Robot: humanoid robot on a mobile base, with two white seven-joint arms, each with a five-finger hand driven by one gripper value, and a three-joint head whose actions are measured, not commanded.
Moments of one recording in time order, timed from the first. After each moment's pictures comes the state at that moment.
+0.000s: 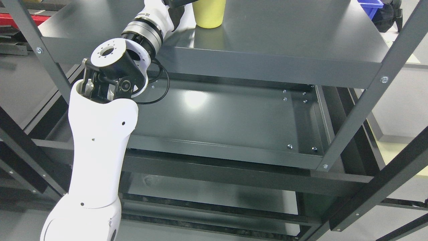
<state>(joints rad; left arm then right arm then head) -1.07 0.00 -0.17 -1.60 0.56 0.67 0.24 0.00 0.00 0.00 -0.24 0.00 0.09 -0.12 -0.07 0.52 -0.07</state>
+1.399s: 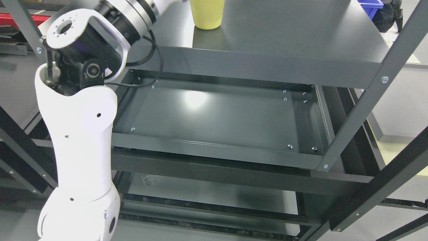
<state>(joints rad) -1.13 0.00 -0.13 -1.75 0.61 0.78 -0.20 0.00 0.00 0.00 -0.24 0.00 0.09 -0.12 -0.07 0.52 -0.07</state>
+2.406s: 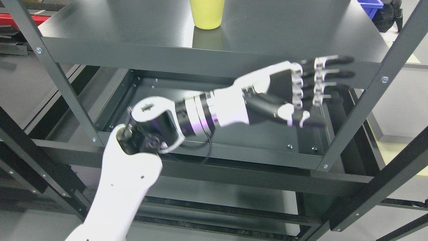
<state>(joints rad) -0.81 0.00 -0.42 -1.76 0.83 0.64 -0.49 0.00 0.00 0.00 -0.24 0.00 0.09 -0.12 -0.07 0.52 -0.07</state>
